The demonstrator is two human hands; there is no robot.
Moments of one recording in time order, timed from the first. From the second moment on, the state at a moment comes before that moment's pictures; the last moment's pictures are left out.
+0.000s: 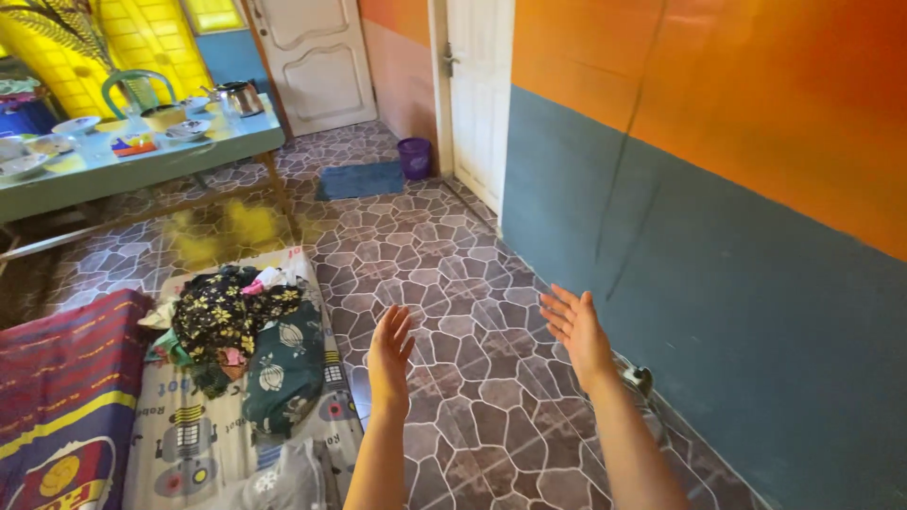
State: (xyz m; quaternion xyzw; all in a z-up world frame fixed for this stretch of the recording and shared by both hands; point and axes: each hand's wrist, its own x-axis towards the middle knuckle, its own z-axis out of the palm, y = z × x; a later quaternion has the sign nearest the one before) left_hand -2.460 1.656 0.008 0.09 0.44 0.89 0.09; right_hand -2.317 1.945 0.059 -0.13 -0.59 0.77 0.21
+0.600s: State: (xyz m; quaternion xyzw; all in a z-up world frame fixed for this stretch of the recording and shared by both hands) left_hand -2.797 1.789 -0.013 0.01 0.47 0.88 0.02; right_hand -2.725 2.127 0.011 -0.08 -0.59 0.79 0.13
